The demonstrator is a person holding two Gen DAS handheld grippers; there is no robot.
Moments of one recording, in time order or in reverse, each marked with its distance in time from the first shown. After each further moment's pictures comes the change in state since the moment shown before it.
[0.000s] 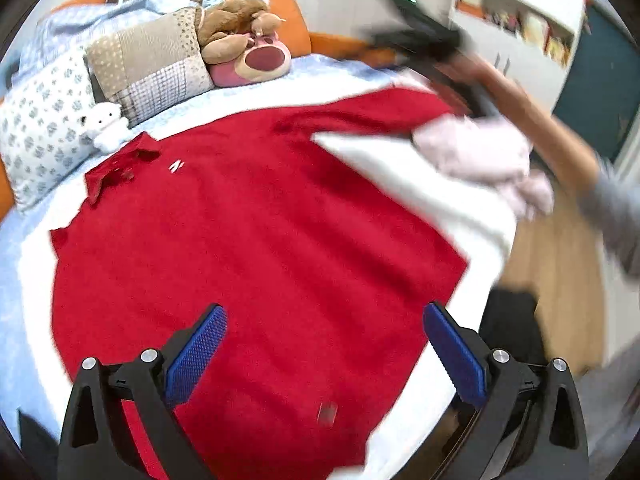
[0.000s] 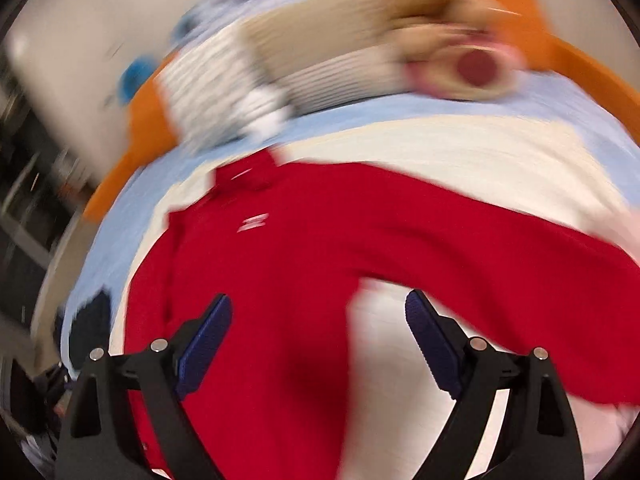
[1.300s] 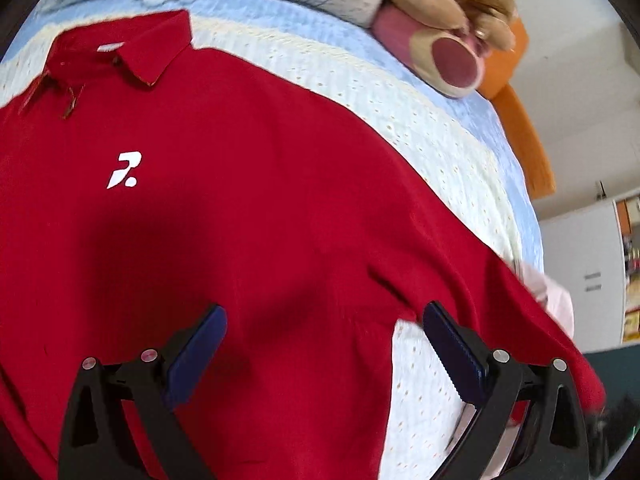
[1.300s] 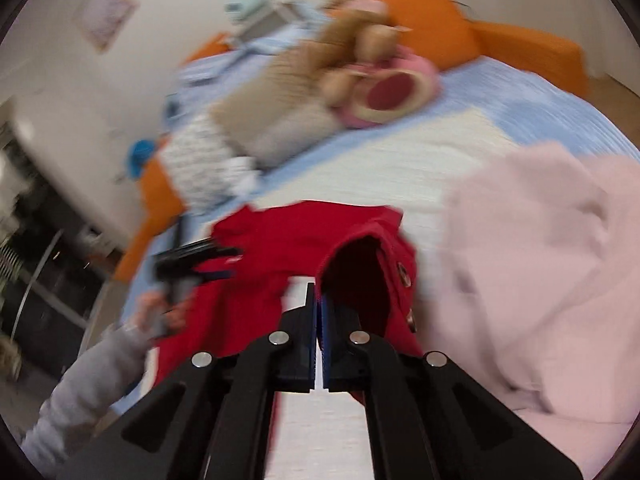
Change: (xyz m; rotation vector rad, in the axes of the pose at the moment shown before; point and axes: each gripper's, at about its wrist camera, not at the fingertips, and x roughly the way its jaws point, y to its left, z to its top) left arm 0.259 0.152 0.214 -0.835 0.153 0.004; right arm -0.141 -0.114 -0.043 0.088 -0.132 0.173
